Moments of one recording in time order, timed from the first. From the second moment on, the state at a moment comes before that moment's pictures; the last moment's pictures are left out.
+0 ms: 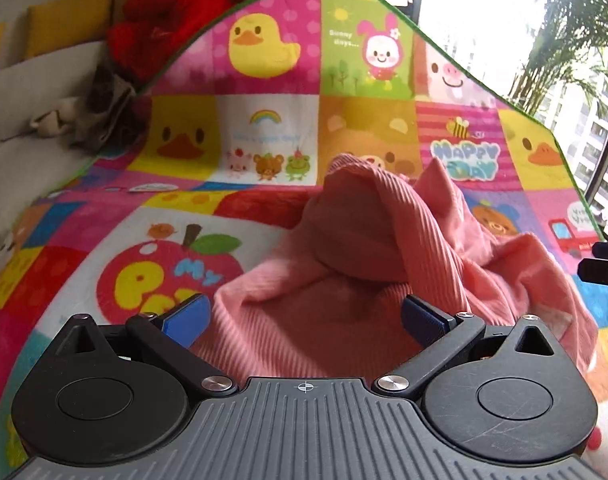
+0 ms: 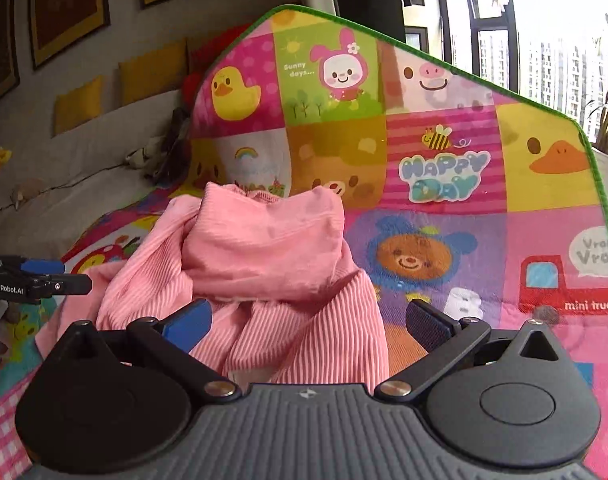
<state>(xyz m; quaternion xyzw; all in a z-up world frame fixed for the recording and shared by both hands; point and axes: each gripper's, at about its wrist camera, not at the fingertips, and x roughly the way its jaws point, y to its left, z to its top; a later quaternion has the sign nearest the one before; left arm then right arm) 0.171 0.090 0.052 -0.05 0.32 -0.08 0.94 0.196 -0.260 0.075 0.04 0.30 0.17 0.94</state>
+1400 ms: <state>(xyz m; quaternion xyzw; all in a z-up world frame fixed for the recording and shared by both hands) 0.100 0.052 0.053 -0.06 0.39 -0.18 0.90 0.129 -0.250 0.089 -0.02 0.31 0.33 0.89</state>
